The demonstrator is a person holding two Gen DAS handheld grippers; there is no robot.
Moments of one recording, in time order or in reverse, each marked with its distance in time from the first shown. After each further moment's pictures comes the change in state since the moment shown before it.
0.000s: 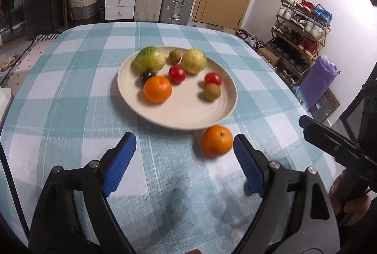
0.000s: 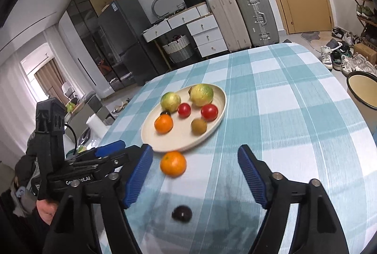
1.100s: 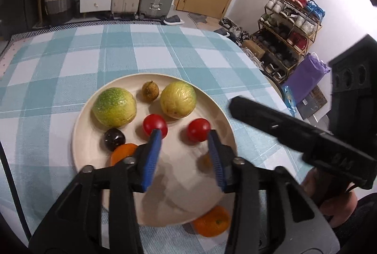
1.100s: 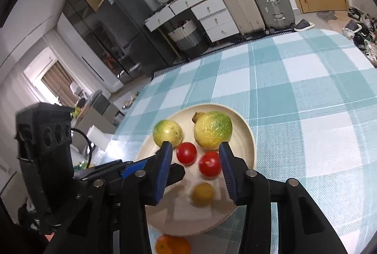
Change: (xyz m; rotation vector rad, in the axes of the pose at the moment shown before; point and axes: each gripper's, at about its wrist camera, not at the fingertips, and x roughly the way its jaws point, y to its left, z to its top) left arm 0.099 0.001 0.111 0.021 0.080 -0.123; right arm 0.128 -0.018 0.091 0.079 0.102 0.103
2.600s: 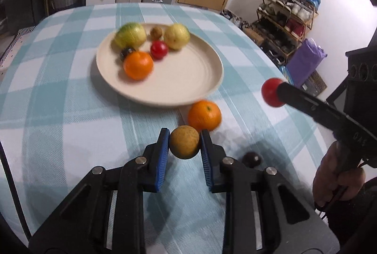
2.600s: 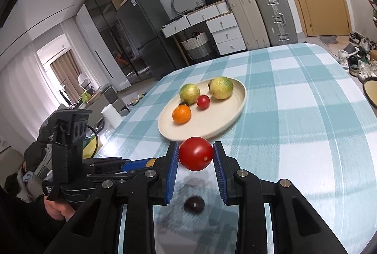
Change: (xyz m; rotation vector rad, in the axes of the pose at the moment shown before) left arm -0.067 -0.005 -0.115 0.014 0.037 0.014; right arm -0.108 0.028 -0.111 -0.145 -0.078 -0.001
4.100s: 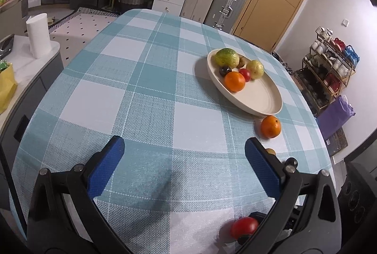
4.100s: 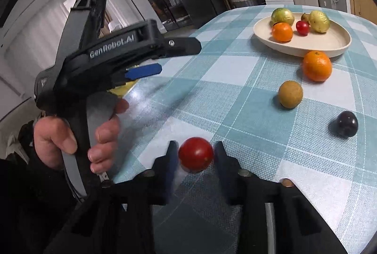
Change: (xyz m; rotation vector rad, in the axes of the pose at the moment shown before) left arm -0.090 0.088 -0.063 -0.308 -0.174 0.204; right arm 0.065 0.129 -0.103 -0.157 0.304 0.173
